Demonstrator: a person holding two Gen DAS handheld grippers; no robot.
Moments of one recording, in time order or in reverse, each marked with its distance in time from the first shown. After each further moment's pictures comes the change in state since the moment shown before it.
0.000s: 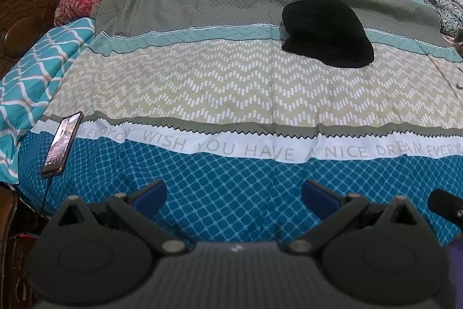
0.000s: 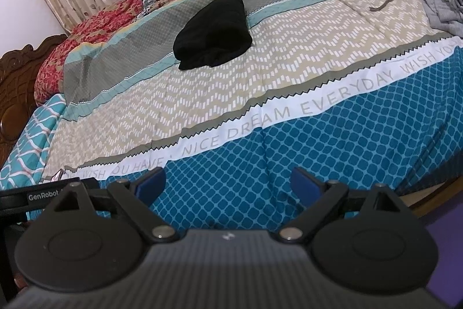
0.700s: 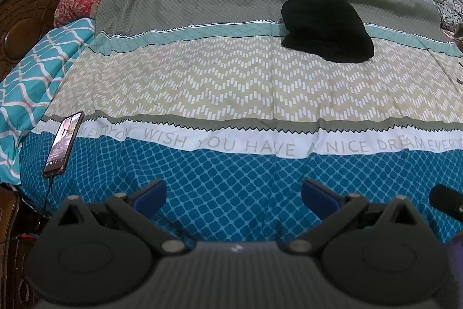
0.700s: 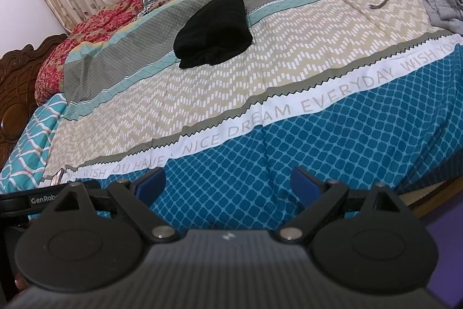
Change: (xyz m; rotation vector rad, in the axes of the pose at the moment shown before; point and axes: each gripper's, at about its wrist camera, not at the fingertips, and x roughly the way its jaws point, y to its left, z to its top) left arm 0.001 0.001 -0.002 0.015 0.010 0.003; right arm 0.001 0.004 -0.003 0.012 0.004 -0.002
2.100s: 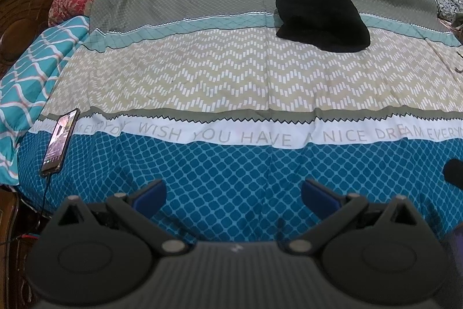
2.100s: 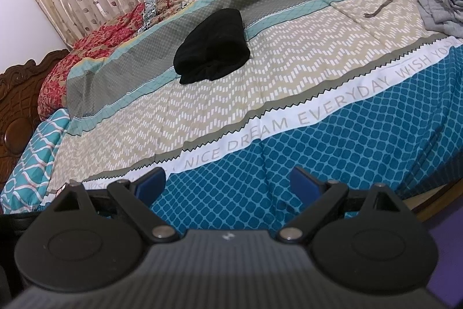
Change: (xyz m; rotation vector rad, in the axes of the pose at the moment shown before) left arm 0.005 -0.002 -0.003 0.028 0.028 -0.007; right arm -0.007 0.003 -0.001 0.033 -0.069 0.005
